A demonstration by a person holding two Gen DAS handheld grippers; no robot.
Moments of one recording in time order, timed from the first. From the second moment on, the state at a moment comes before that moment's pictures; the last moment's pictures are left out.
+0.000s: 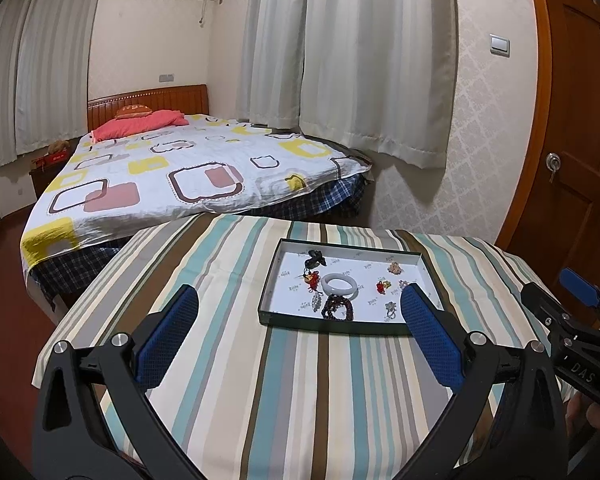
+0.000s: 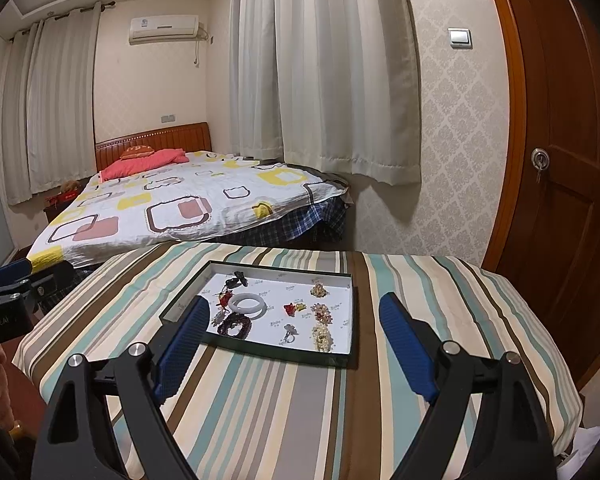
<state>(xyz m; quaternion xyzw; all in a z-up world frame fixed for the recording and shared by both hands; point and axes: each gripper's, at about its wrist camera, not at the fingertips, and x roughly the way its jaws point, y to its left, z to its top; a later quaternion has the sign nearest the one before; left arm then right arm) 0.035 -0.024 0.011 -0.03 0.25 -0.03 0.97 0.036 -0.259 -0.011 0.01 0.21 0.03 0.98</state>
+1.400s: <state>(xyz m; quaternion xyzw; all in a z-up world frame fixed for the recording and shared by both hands) 0.036 -0.021 0.003 -0.03 0.25 -0.03 0.97 0.043 -0.261 -0.011 0.01 0.21 0.03 0.98</state>
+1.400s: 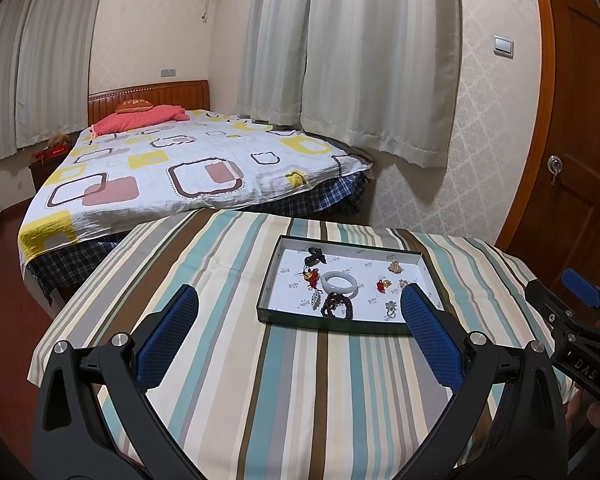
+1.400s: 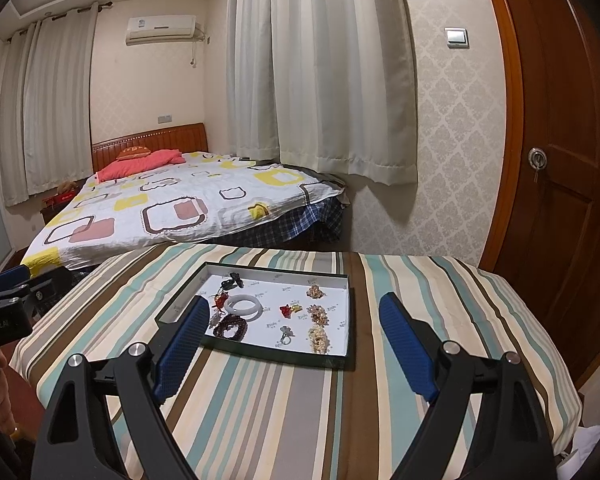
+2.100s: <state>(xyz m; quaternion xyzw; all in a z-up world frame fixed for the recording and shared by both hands) 0.037 -0.029 0.004 -0.02 0.24 -0.02 0.97 0.045 -0.264 -0.011 0.01 0.21 0.03 0.98</state>
